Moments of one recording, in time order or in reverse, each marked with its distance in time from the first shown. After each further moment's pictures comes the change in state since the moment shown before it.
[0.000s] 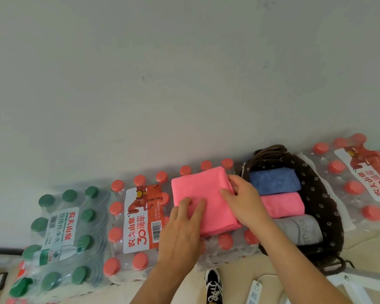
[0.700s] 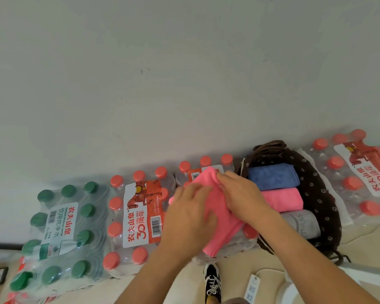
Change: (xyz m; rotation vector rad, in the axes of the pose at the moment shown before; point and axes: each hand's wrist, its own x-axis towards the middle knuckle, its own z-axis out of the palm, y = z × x) left_hand 0.016 0.015 -0.025 -0.203 0.113 0.106; right_hand 0.014 0.014 0.001 -0.692 -0.075 -0.422
